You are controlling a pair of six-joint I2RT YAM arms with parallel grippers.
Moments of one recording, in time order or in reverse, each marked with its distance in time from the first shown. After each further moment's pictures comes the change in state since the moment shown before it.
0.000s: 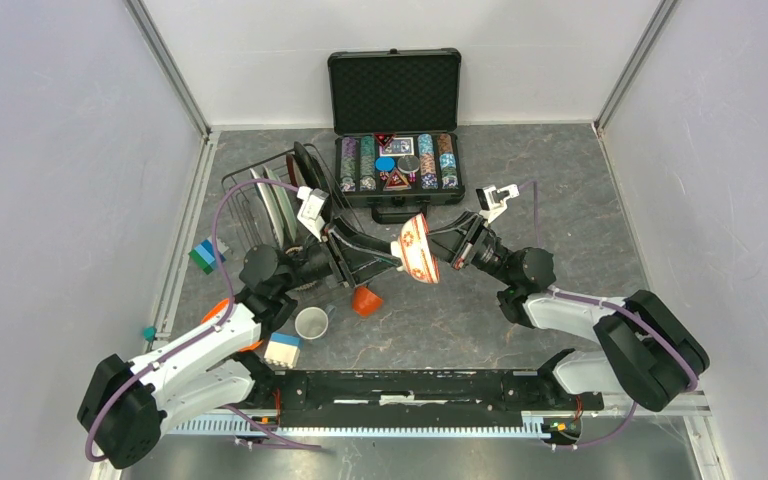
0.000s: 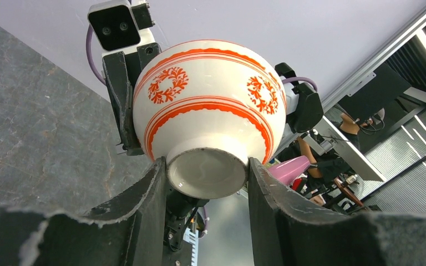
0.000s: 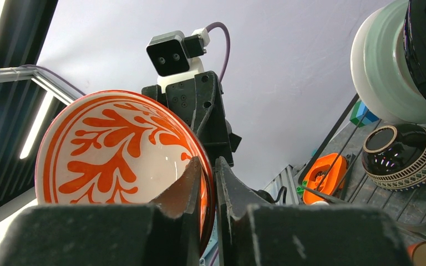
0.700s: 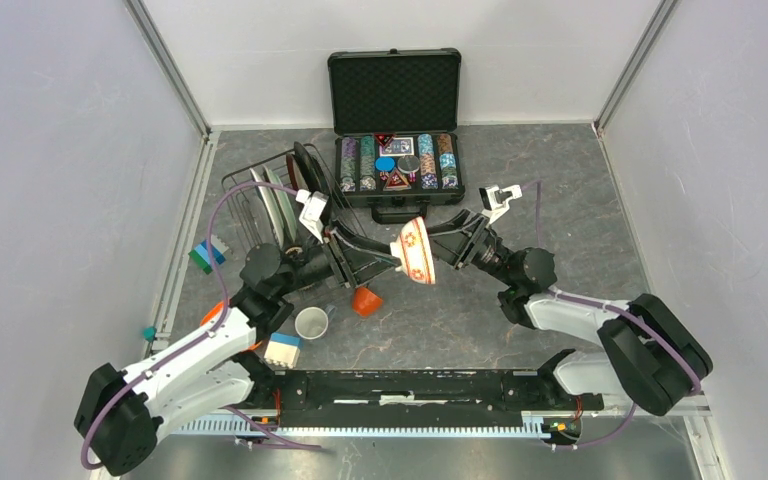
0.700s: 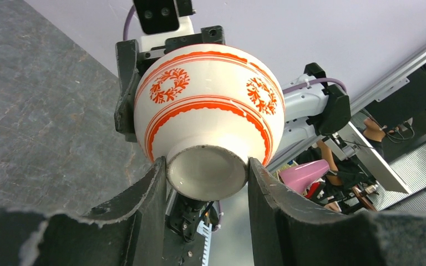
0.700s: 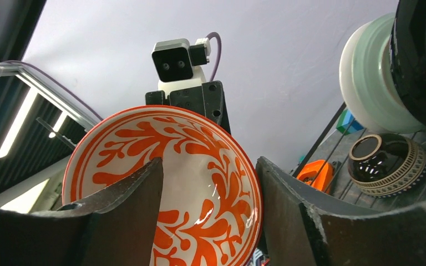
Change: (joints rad) left arm 0.000 -0.040 0.000 -0.138 -0.048 0.055; right arm 0.000 -0.009 0.000 -0.011 0.016 -0.043
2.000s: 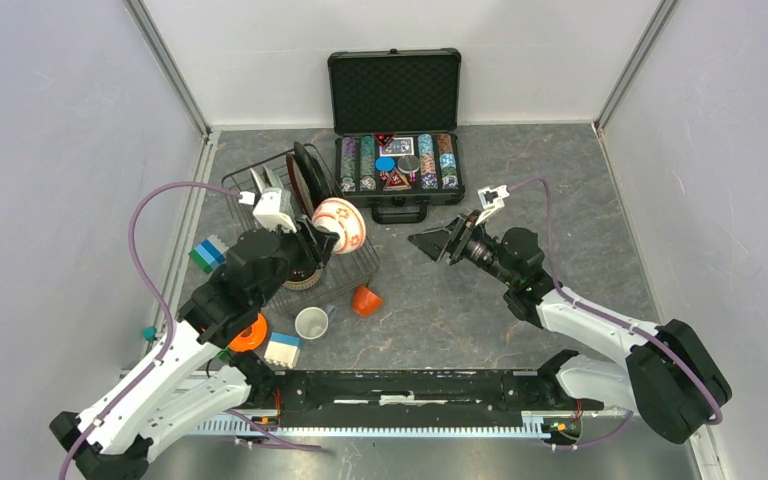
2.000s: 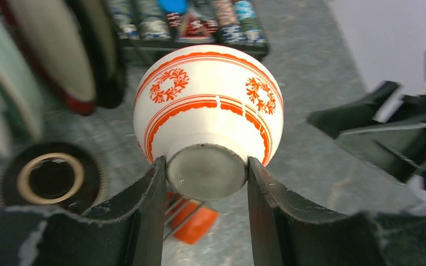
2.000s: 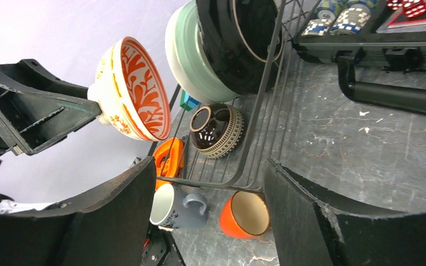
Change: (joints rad) left arm 0.000 -0.204 0.277 -1.038 -0.774 0.371; right arm -0.004 -0.158 0.068 -0.731 0.213 -0.512
